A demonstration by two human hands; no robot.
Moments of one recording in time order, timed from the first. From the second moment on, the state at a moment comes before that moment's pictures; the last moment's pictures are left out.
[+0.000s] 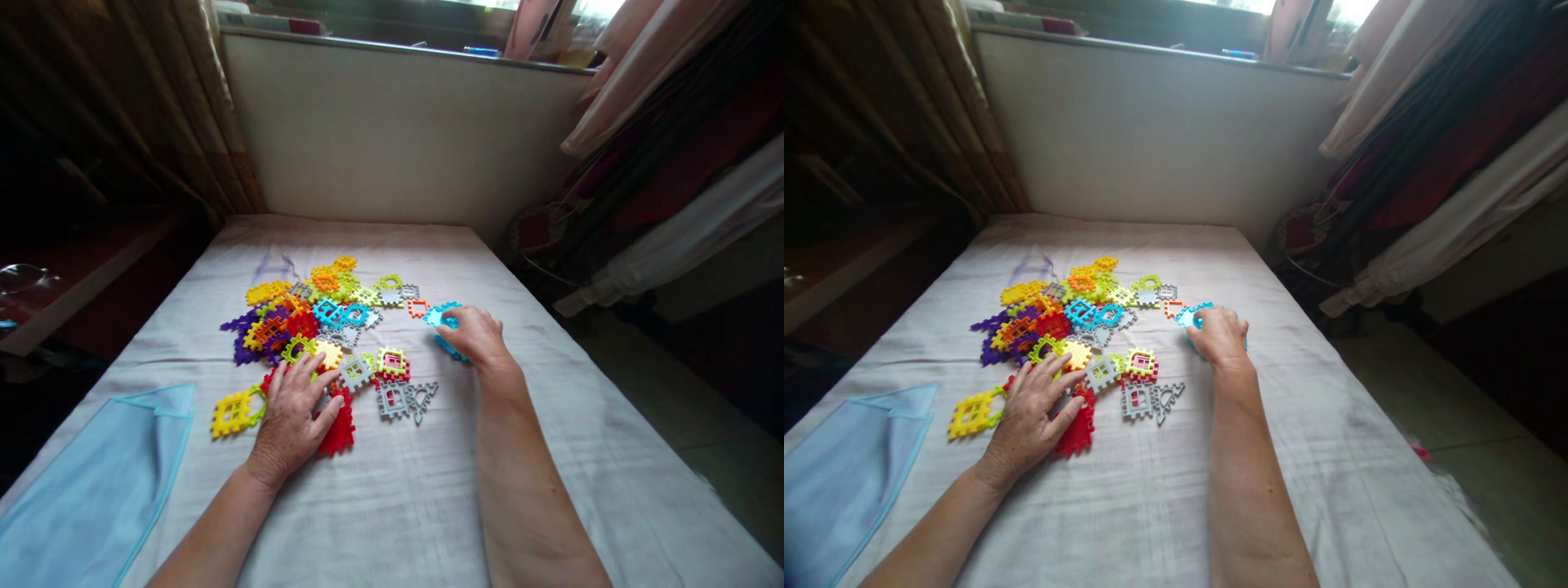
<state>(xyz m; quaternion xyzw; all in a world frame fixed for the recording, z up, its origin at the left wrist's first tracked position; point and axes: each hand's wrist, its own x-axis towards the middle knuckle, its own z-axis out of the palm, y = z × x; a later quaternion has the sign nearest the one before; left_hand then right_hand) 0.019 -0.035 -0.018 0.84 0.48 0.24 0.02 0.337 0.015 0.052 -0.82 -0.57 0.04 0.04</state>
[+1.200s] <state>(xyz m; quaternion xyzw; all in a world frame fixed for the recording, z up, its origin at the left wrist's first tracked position) 0.020 -0.035 -0.019 0.85 0.47 0.25 0.01 0.175 0.073 0.035 -0.65 -0.76 0.04 0.09</state>
